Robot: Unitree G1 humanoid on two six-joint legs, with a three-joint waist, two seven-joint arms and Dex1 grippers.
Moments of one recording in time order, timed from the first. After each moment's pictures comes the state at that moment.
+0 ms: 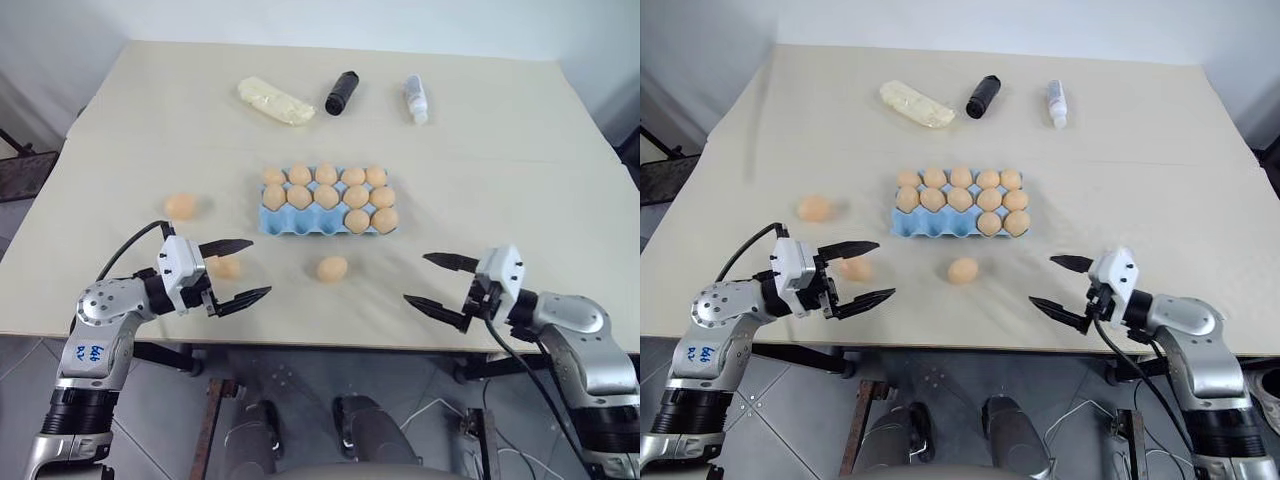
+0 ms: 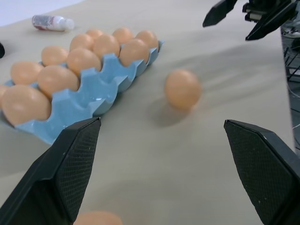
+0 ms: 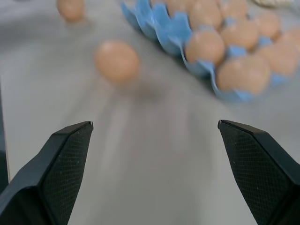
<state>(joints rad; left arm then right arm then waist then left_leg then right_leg) -0.19 0.64 0.10 -0.02 -0.41 0.02 -1.01 -0.18 -0.61 -0.05 -0.16 0.41 0.20 1.03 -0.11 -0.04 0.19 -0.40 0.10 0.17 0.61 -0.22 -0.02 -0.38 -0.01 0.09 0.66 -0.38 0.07</state>
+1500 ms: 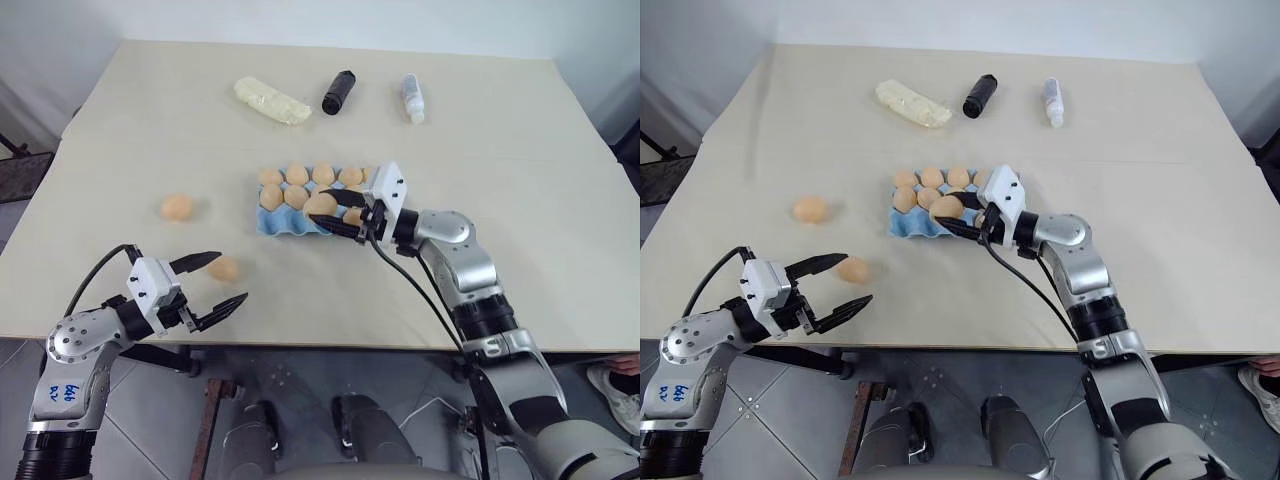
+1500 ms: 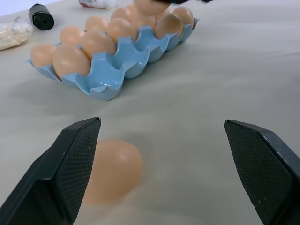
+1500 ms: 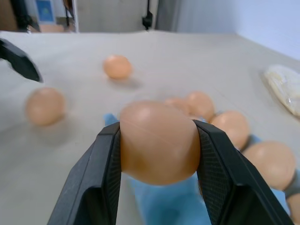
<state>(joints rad) 0.01 0.64 0.21 -0.15 -0.41 0.03 -0.87 -0.78 -0.25 0.15 0.47 0.21 0.03 0.93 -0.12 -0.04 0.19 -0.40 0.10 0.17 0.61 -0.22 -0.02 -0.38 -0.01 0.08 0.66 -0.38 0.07</state>
